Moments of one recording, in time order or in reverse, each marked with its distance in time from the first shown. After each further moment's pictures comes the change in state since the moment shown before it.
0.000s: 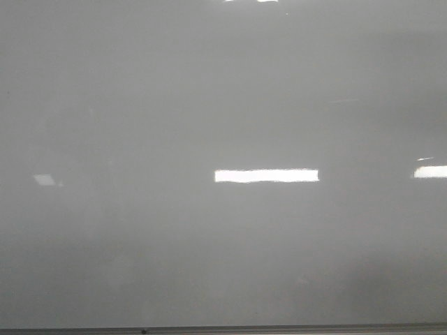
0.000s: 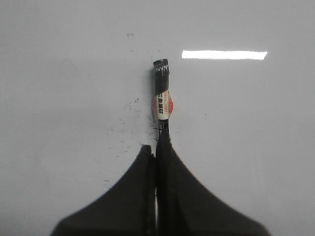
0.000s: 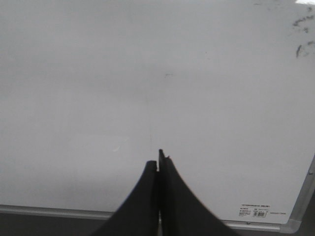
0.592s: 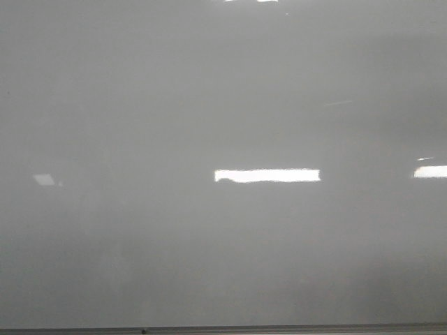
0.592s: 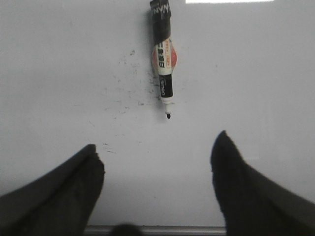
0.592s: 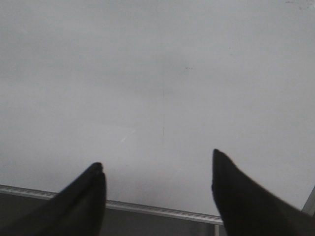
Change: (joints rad) left arm 0.000 0.174 0.003 -0.004 0.028 0.038; right arm 0.046 0.000 0.000 0.004 0.025 -0.027
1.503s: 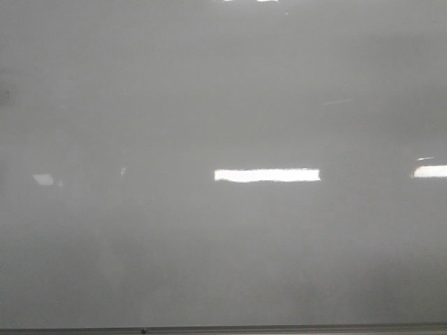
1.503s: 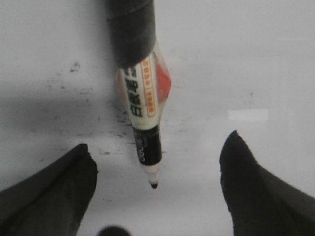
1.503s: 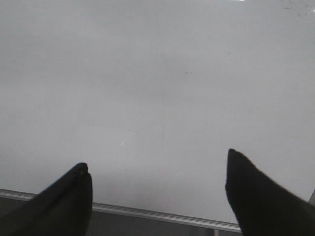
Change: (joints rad) left arm 0.000 0.660 -0.212 -0.032 -0.227 0.002; right arm 0.000 0.002 0.000 0.000 -0.015 -0.004
